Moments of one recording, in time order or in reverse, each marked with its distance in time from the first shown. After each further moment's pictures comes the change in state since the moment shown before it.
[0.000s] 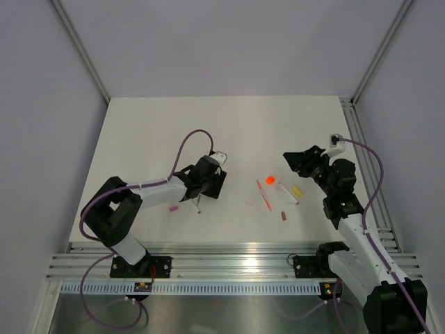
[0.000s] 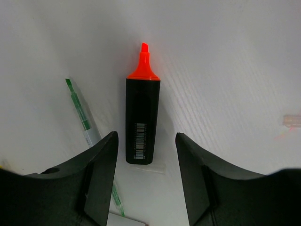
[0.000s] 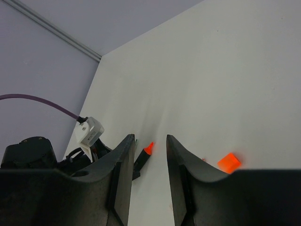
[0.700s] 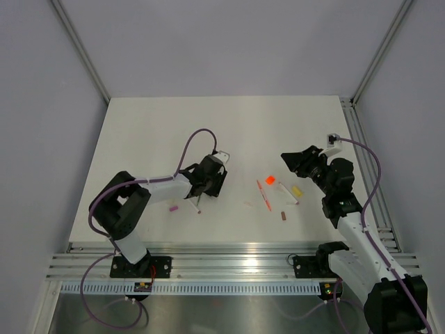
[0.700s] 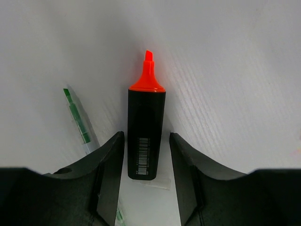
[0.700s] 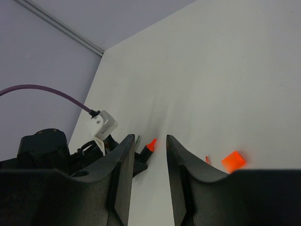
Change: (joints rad) left arm 0.000 0.078 0.039 0.000 -0.024 0.011; right arm 0.014 0.019 0.000 0.012 -0.013 0.003
